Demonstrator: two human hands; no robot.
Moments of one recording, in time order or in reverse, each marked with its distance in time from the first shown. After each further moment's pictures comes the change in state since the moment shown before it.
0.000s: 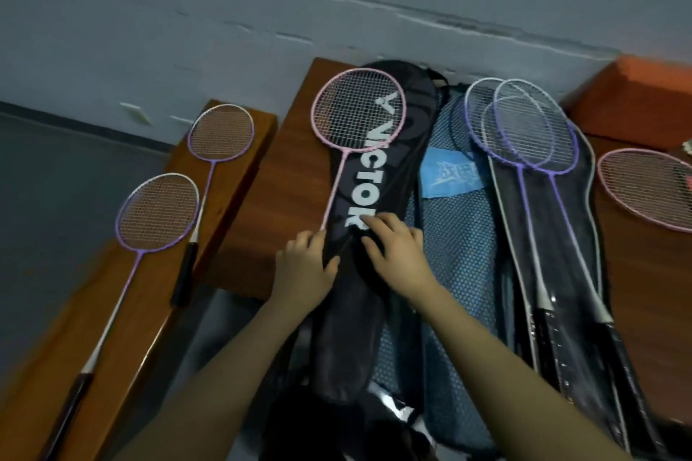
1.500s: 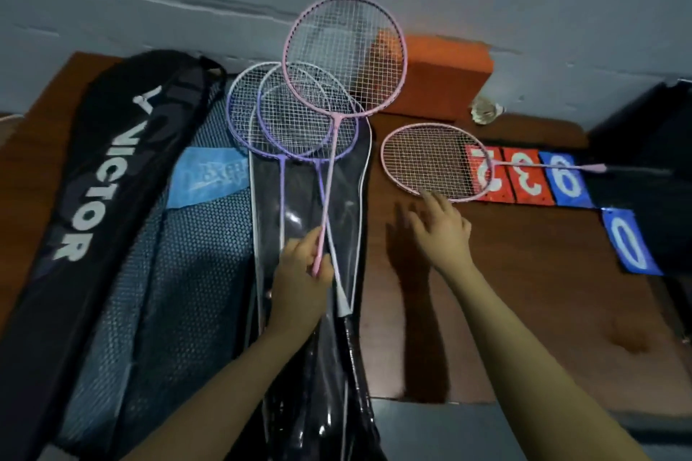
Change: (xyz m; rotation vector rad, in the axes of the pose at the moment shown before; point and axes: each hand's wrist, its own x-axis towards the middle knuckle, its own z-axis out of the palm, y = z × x) left_hand 0.010 0.386 0.146 -0.660 0.152 0.020; right_hand -0.096 0.408 -0.211 -0.056 0.174 0.501
